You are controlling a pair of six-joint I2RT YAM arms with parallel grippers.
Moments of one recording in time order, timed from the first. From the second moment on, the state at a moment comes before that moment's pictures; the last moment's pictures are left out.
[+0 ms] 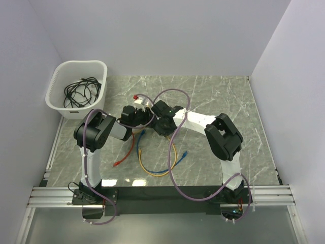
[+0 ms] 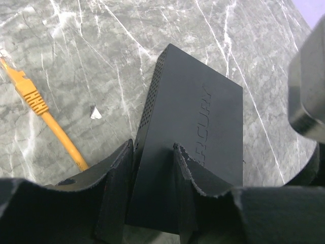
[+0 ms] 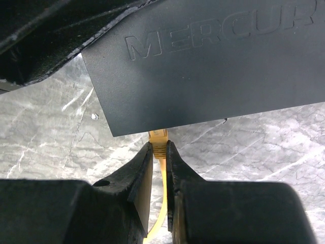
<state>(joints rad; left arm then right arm) -0.42 2.05 0.81 0.98 0.42 -0.40 0.76 2.01 1.43 -0.61 0.12 0.25</state>
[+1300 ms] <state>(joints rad) -0.33 1.84 1.05 0.22 0.20 -0.49 0.79 1.81 1.28 -0.33 0.22 0.36</state>
